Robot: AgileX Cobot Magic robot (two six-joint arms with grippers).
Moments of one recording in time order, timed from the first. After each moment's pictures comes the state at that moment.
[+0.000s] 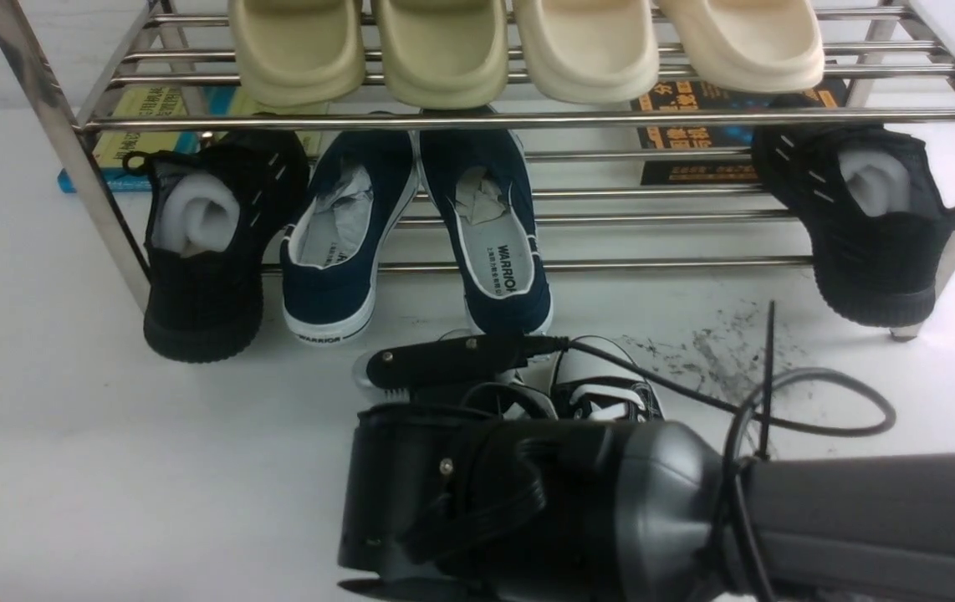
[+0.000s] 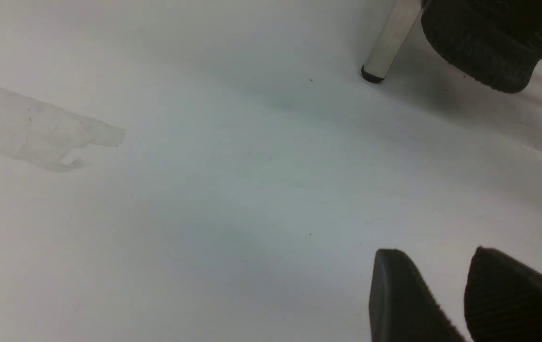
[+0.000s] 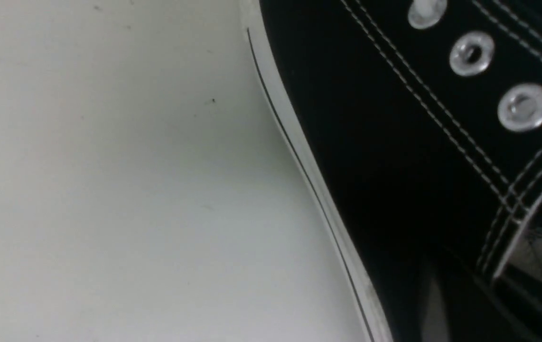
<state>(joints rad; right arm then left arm) 1.18 1.98 -1.48 -0.50 1.08 1.42 -0.03 -0.01 0.01 0.20 0.43 -0.53</state>
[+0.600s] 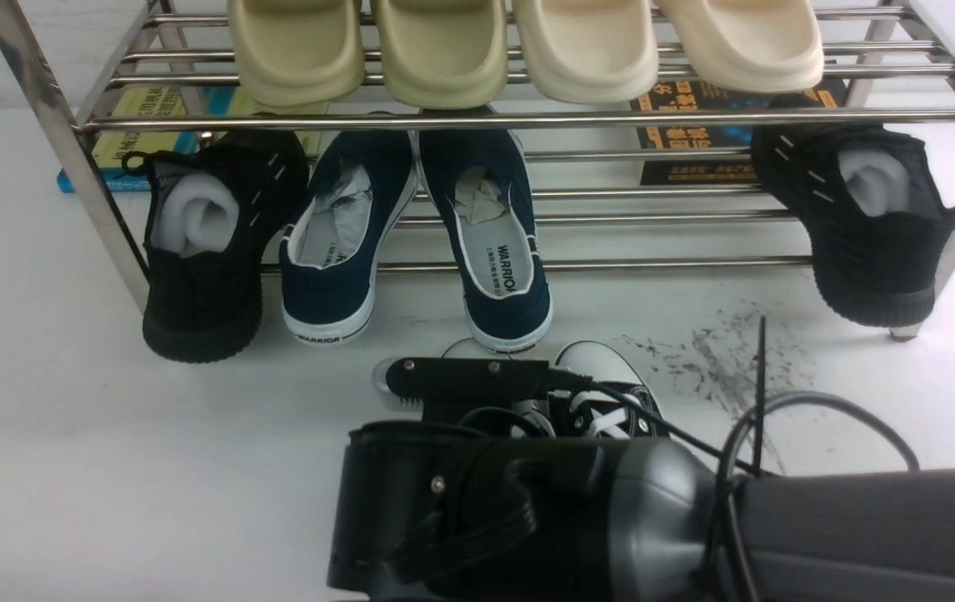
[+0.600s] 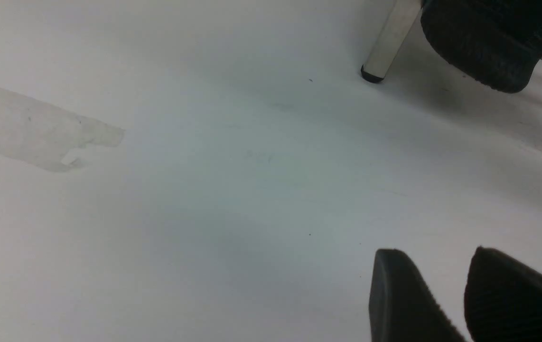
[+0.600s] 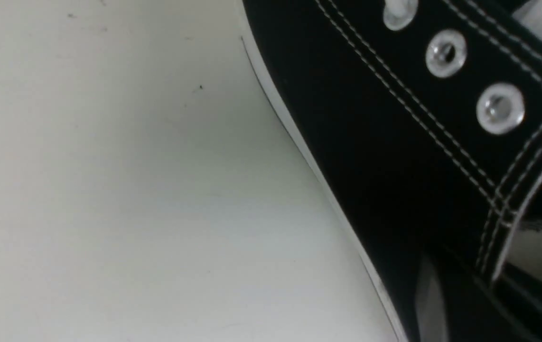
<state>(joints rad) 1.19 1.99 -1.48 -0.46 1.08 1.58 -0.03 -0.01 0.01 0.20 0.43 -0.53</state>
